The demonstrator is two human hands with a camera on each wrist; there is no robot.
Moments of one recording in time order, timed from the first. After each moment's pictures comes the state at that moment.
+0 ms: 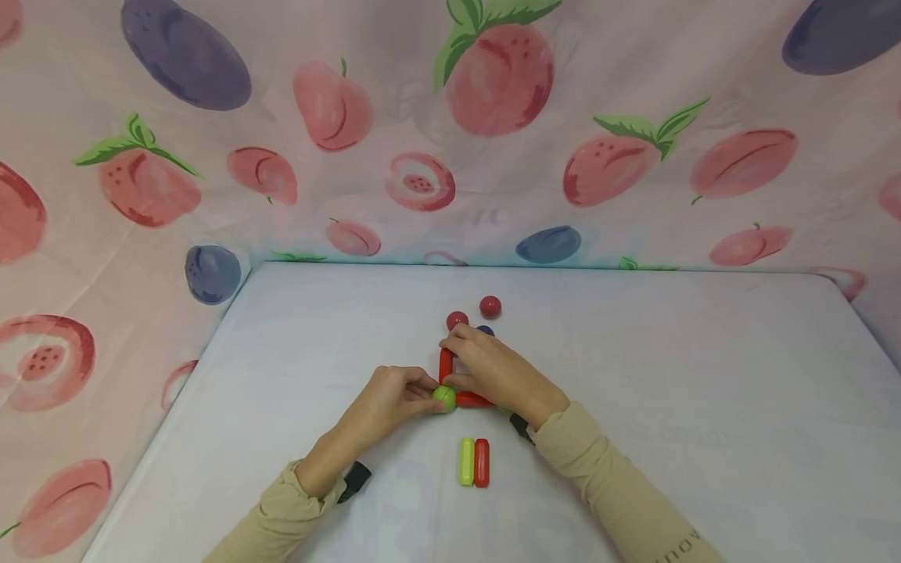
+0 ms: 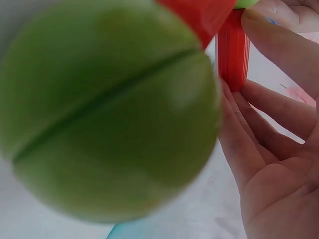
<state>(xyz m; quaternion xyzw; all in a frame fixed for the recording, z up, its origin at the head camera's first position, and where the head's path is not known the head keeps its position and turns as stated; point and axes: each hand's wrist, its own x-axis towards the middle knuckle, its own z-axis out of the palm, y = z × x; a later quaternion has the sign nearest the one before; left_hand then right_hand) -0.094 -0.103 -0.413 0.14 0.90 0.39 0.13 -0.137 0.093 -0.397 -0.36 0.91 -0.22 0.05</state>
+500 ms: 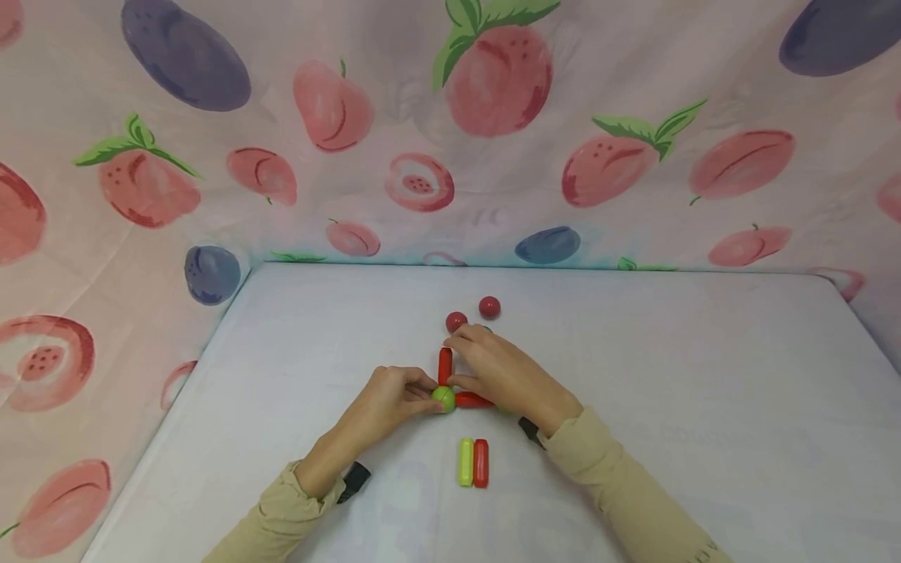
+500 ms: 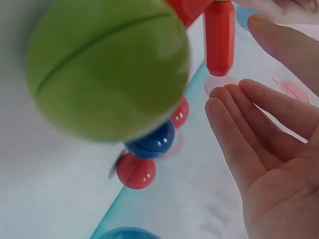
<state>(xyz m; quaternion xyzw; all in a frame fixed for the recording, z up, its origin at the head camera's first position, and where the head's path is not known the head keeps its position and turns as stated) -0.093 -0.103 -0.411 0.14 0.90 0.39 0.14 -0.130 0.101 -0.393 -0.36 0.92 -0.18 0.00</state>
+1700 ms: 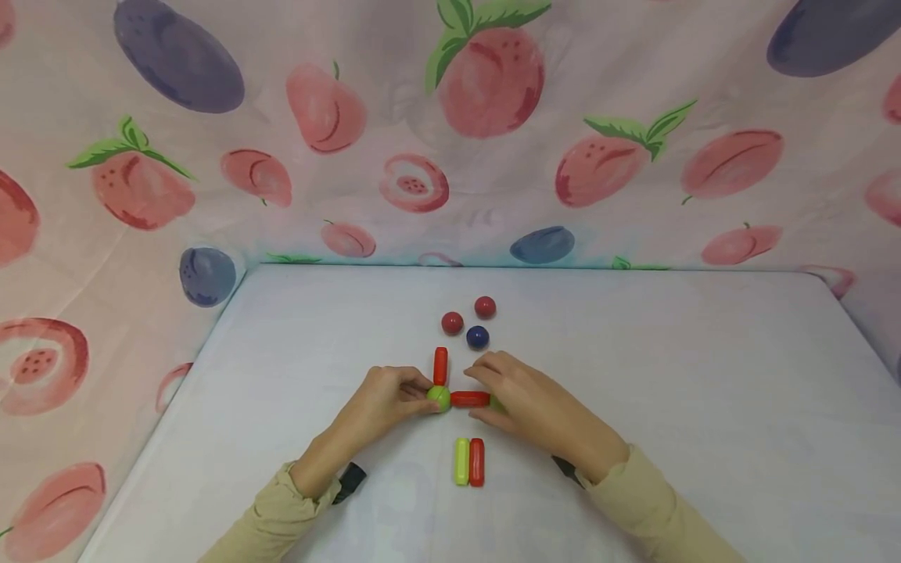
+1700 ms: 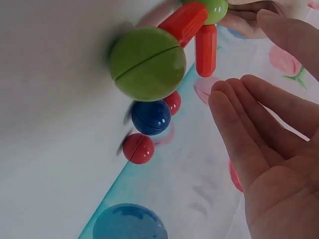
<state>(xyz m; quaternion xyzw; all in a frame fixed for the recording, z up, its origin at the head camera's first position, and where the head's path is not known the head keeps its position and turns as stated) -0.092 -0.103 -0.410 0.13 0.90 0.39 0.14 -0.090 0.136 -0.384 -0.37 0.91 -0.18 -0.01</state>
